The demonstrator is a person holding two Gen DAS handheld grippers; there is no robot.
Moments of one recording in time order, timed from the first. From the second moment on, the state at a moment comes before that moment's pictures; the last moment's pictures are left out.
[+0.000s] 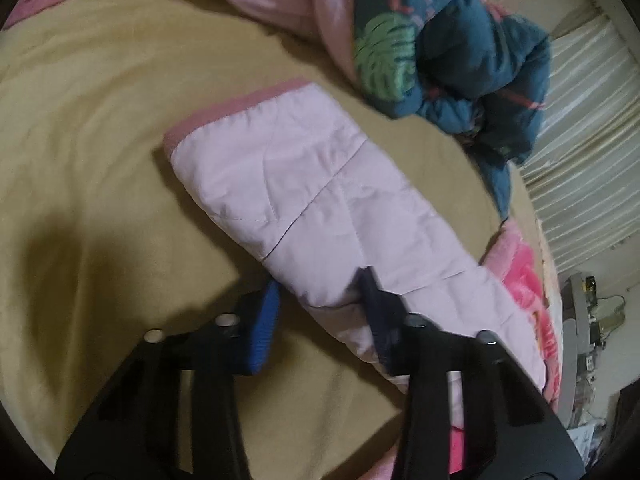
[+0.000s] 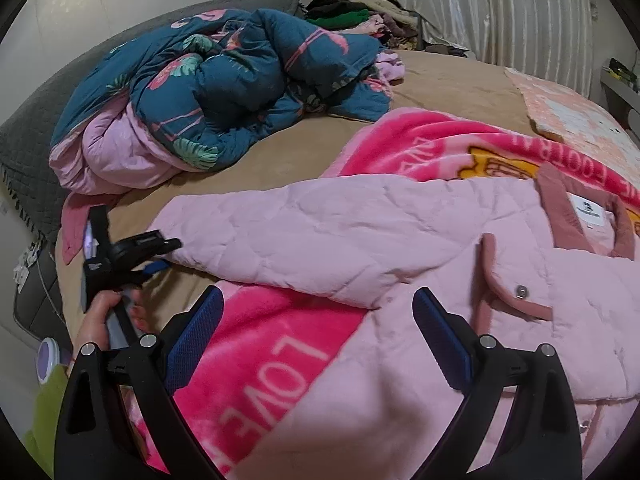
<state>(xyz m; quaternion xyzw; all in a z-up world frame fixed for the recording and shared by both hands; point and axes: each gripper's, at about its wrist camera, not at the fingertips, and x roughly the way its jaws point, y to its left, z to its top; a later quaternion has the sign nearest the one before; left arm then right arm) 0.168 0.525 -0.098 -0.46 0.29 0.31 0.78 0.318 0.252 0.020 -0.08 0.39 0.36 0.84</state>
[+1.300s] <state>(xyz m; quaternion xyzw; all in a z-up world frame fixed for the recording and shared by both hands) 0.193 0.285 0.122 -0.22 0.11 0.04 0.97 0.320 0.045 0.042 0.04 0.36 0.23 0.90</state>
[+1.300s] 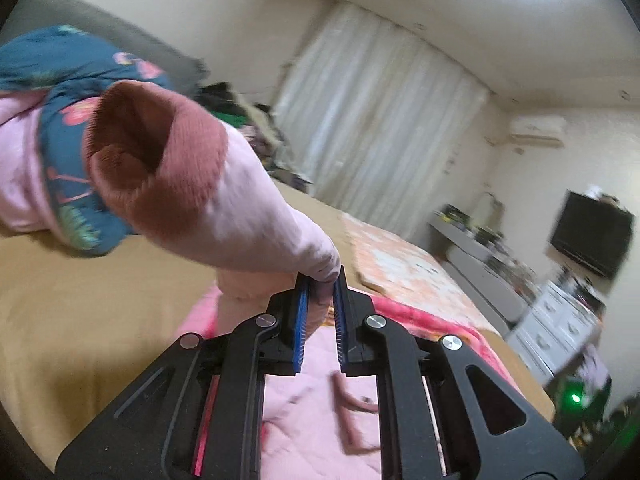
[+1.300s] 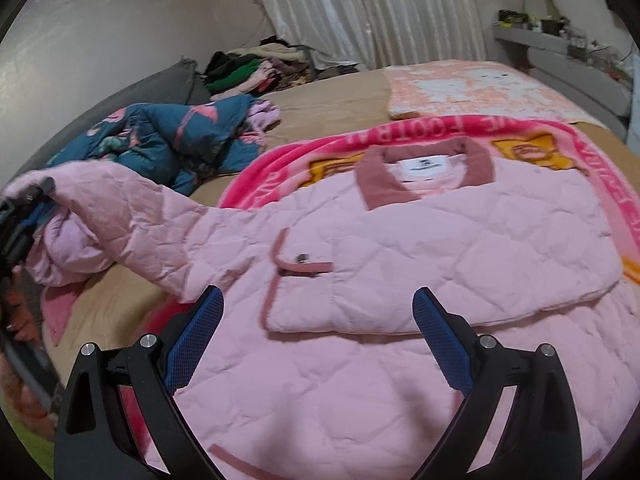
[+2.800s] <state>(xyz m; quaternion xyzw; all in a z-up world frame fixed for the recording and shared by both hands) 0.263 0.047 -0.048 0.04 0.37 -0.22 0.90 0.306 -0.200 -0.005 0.22 0.38 0.04 0.90</state>
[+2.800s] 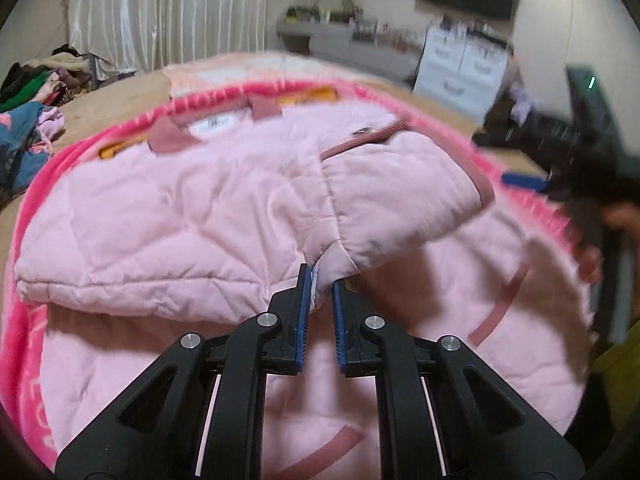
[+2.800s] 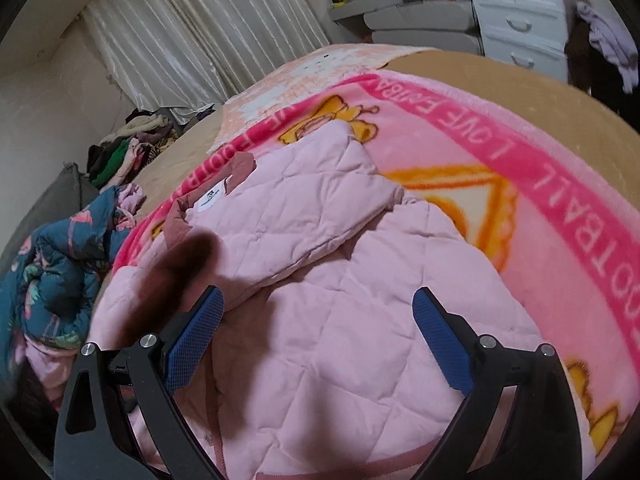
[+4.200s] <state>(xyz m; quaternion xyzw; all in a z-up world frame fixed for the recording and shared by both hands) 0.342 0.284 -0.011 -0.20 0.35 0.01 0.91 0.356 -0.080 0.097 0.00 0.32 0.21 0.92</state>
